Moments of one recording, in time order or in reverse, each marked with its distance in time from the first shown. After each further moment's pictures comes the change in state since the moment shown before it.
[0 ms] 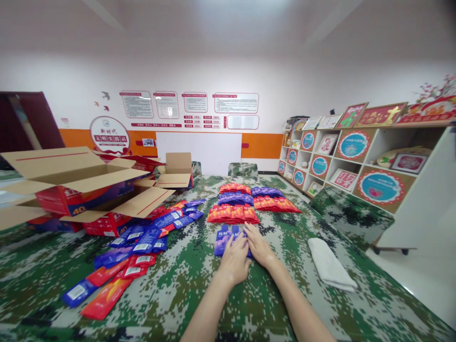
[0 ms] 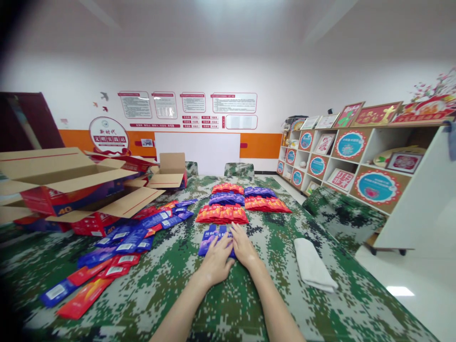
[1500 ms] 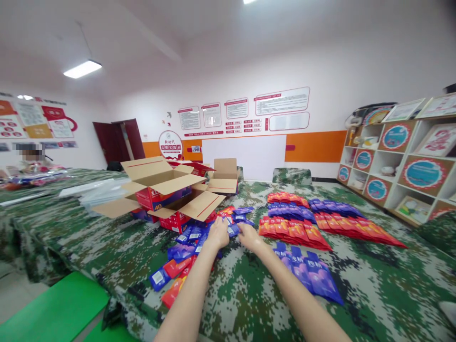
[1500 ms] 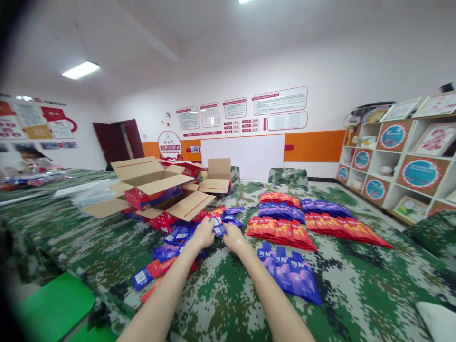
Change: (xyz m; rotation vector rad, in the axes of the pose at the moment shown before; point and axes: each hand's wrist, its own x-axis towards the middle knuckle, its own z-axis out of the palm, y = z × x) left_hand -0.032 -0.219 -0.144 0.277 -0.031 -0.619; right_hand 0.177 -0.168 0.120 0.139 -0.213 -0.089
